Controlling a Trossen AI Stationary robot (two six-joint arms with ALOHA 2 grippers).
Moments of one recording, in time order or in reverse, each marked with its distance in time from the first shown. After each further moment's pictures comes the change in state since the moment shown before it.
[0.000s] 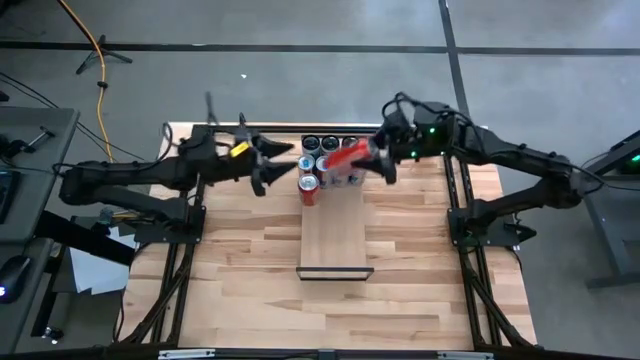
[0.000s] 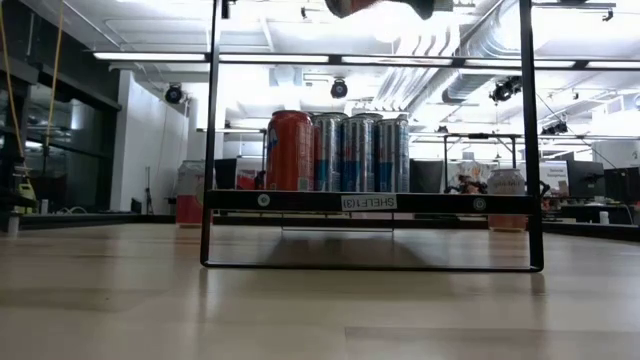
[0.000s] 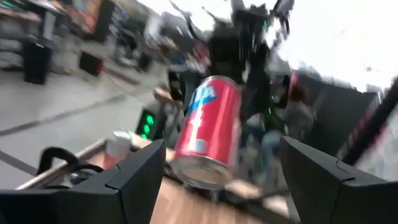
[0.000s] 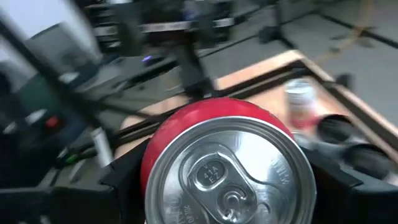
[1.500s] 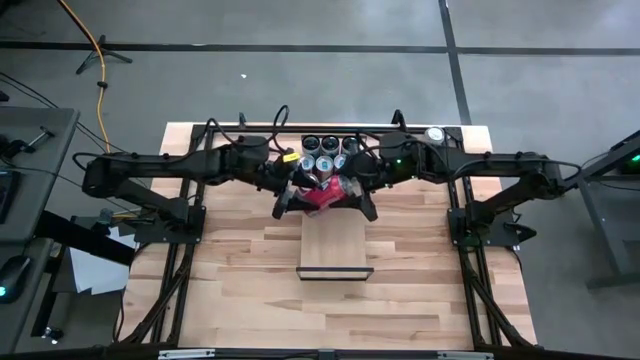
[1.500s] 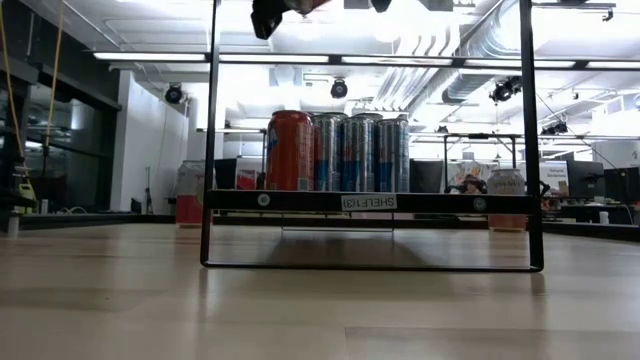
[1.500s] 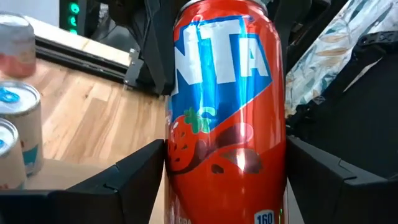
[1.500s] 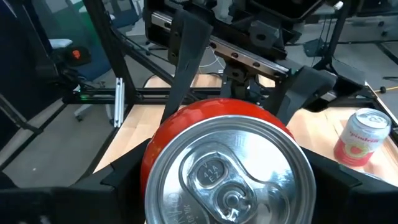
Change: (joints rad) left arm -0.002 0.285 0.220 -0.332 0.415 0.027; right arm 0.186 0.177 -0.001 0.166 -0.016 -0.282
